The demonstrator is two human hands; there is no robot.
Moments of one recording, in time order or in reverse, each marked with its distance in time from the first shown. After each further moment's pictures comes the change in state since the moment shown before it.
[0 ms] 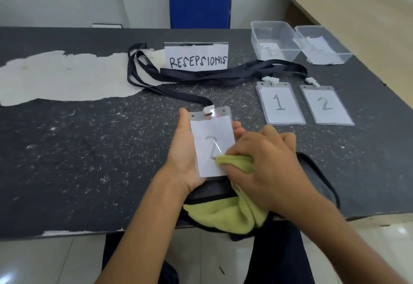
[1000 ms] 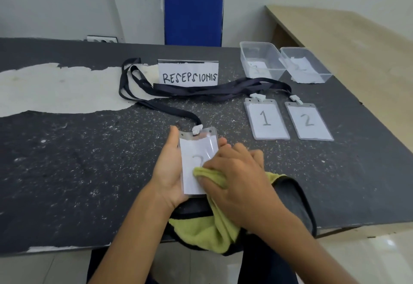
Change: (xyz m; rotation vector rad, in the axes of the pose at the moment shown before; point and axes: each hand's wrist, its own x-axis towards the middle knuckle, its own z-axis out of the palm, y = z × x) left_hand -0.007 0.002 -0.003 -0.049 -0.026 -0.056; right_hand 0.001 -0.009 0.016 -0.022 0.054 -0.069
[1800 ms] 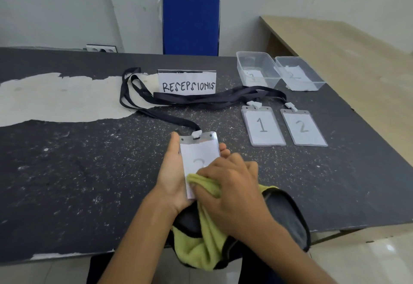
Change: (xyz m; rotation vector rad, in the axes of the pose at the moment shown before) left_hand 0.003 -0.002 -0.002 -0.021 -0.008 0.029; right_hand -0.001 -0.013 0.005 0.069 0.056 0.051
